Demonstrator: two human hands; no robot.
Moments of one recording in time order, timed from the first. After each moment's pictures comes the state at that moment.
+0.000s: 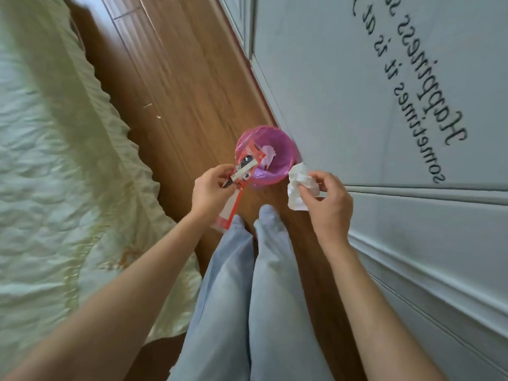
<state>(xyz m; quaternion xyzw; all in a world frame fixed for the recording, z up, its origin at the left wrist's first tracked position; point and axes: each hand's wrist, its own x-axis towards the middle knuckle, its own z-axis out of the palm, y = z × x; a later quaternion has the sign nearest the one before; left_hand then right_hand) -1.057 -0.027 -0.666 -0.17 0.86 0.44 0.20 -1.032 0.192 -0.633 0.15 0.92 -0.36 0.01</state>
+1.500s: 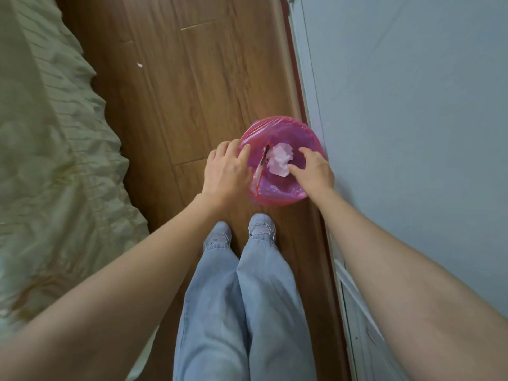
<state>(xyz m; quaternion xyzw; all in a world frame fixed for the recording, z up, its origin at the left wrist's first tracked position) -1.146 -0.006 -0.911 -0.02 0.97 0.17 0.19 -1.197 0.186 -0.941 0.06 0.92 -0.19 0.35</state>
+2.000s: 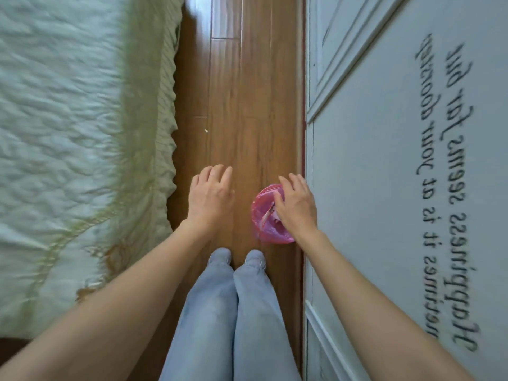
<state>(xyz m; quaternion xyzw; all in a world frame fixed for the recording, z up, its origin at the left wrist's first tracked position) -1.127 -0.069 -0.661 -0.18 0.97 0.12 0.09 -1.206 0.108 -0.681 -0.17 0.94 -0.18 0.23</state>
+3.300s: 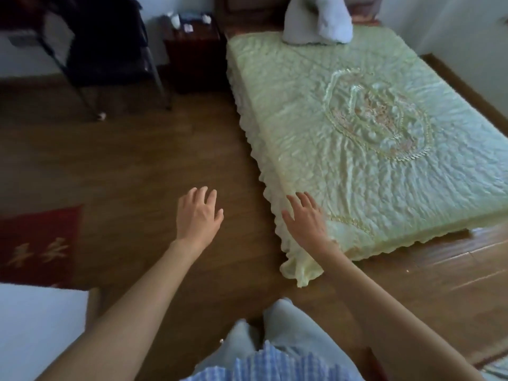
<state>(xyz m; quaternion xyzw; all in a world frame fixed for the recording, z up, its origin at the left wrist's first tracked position) -0.331 -0.039 -0.366 -0.76 0.65 0.02 -0.05 -0.572 -0.093 -0.368 -0.77 0.61 -0.05 0.17</state>
